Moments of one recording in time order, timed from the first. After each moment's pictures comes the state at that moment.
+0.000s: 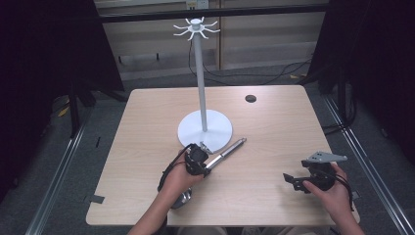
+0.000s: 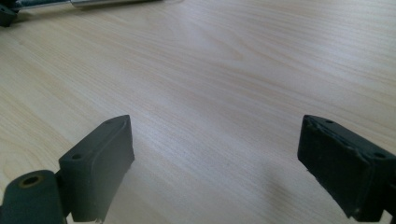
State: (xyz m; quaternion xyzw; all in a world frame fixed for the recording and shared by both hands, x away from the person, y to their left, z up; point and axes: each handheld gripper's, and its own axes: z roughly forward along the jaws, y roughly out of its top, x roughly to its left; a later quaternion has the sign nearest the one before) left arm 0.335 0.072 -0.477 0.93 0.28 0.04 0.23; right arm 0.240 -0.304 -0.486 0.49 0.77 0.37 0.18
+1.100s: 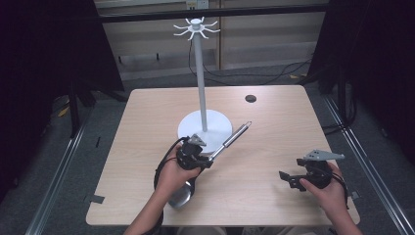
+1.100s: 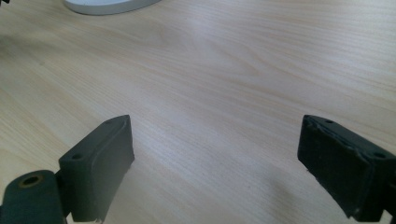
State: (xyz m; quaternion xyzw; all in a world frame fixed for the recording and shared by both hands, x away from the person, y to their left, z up) left arm 0.336 0.091 -0.445 0.89 0.28 0.03 0.35; right arm 0.246 -0.295 -0.485 0.49 0.76 0.40 0.17
